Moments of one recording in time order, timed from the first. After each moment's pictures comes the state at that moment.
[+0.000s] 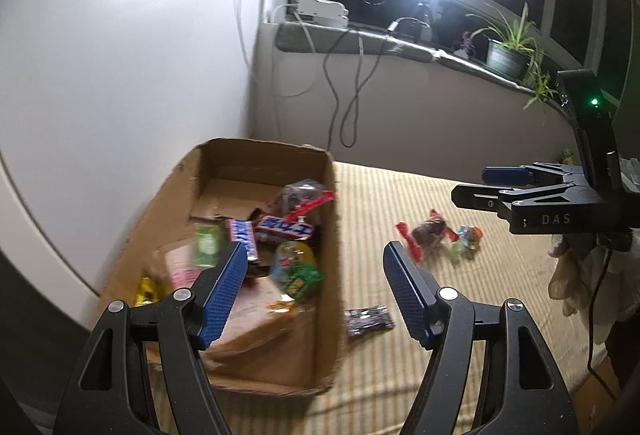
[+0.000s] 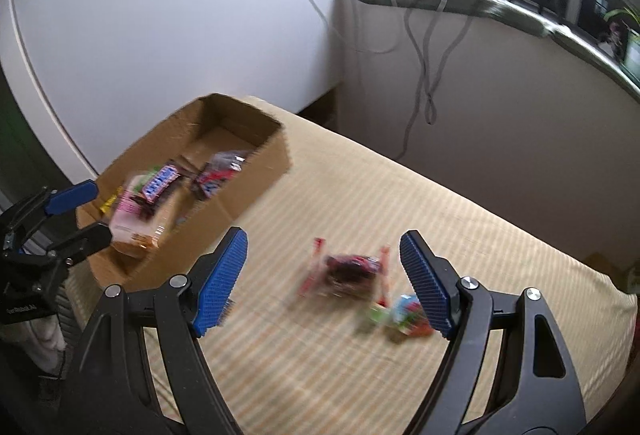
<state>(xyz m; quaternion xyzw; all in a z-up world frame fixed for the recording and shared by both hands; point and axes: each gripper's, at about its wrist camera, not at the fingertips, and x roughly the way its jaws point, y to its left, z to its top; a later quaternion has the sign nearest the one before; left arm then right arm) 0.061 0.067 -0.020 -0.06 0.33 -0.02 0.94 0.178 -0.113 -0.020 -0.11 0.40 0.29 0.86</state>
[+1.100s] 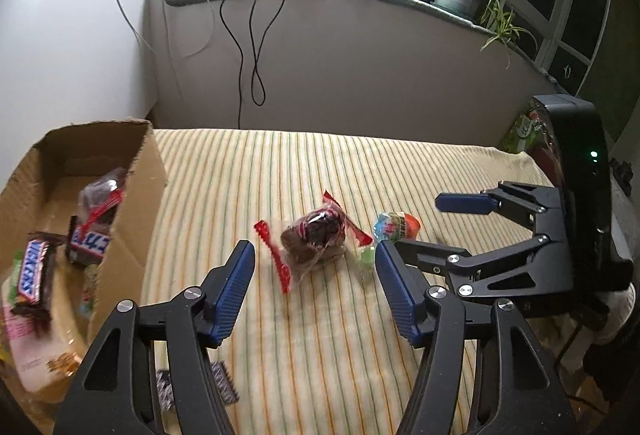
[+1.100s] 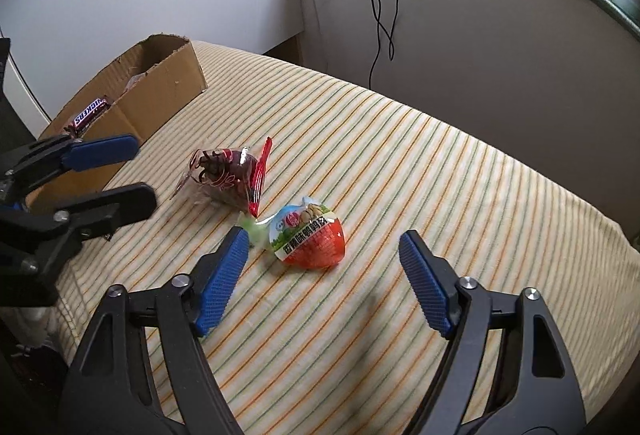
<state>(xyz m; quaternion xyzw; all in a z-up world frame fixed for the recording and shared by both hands) 0.148 -0.049 -0.065 -0.04 0.40 -0.12 0.91 0.204 -0.199 -0.096 -0.11 0.45 0.28 0.84</state>
